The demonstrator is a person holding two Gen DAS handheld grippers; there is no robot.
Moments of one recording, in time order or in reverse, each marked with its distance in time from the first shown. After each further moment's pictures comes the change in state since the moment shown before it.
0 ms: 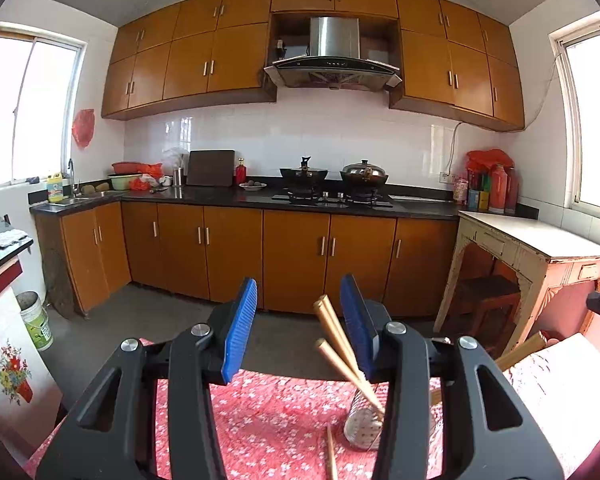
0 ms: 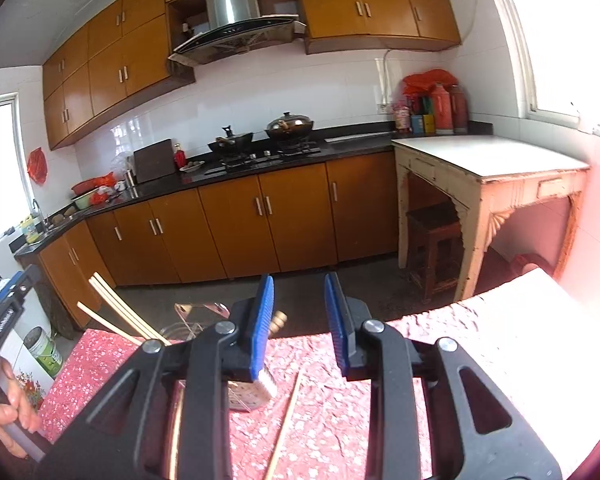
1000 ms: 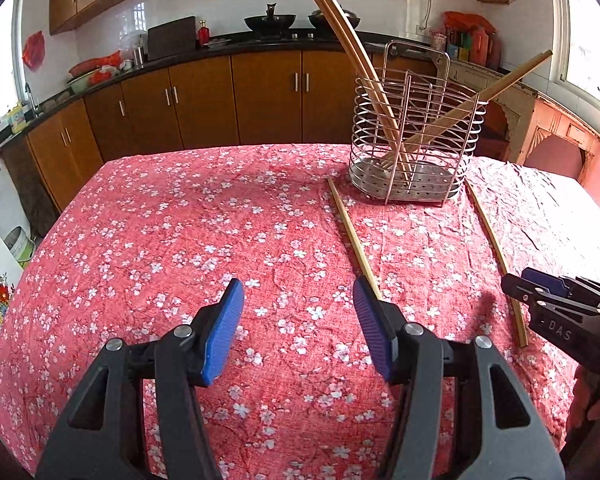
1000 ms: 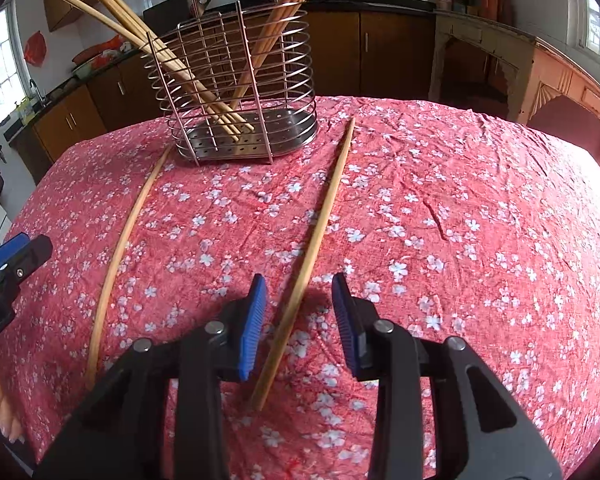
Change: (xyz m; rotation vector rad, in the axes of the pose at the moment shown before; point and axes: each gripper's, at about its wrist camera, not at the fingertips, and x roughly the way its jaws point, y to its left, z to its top) left arm 0.005 0.004 -0.200 0.111 0.501 -0.097; right arm 0.080 0.054 -0.224 -0.126 0.473 0.020
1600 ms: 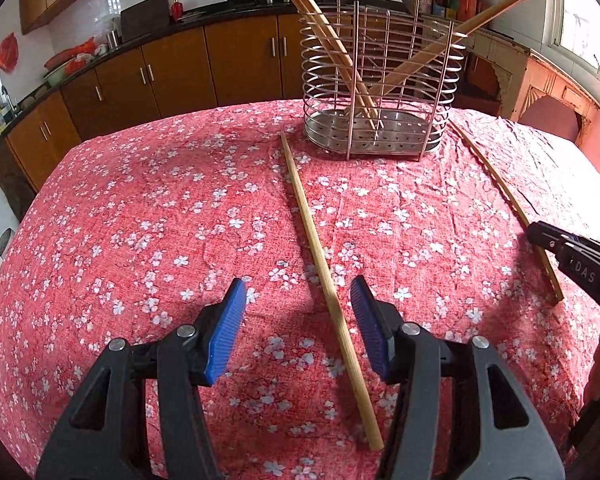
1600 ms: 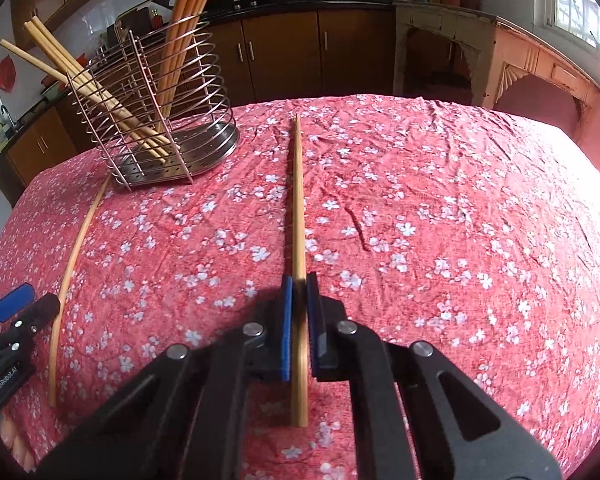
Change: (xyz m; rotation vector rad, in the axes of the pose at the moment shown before) left arm 0.036 -0.043 -0.005 0.067 0.136 -0.018; right arm 0.006 -0.056 0.009 0.093 -0.016 -0.072
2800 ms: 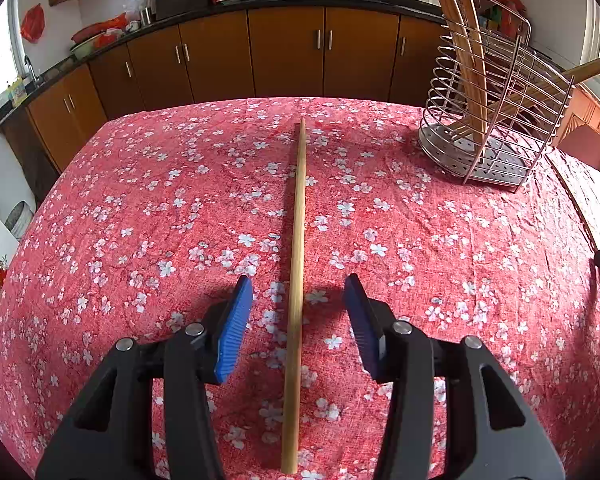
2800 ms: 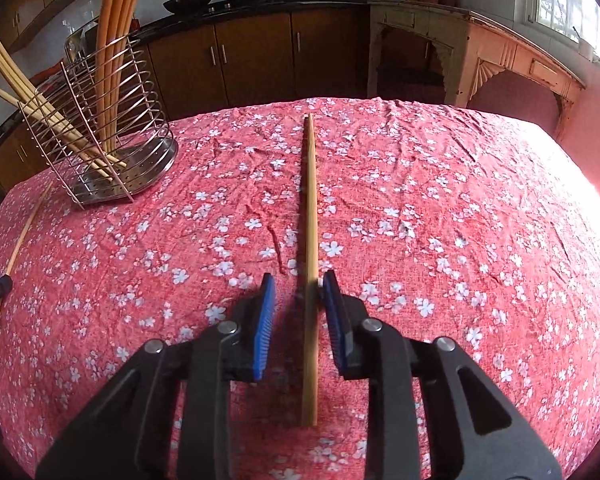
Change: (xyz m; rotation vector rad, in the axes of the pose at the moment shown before) left arm 0.024 0.094 0.013 -0.097 0.023 0.045; right arm 0.004 -0.033 0.009 0.019 -0.004 -0.075
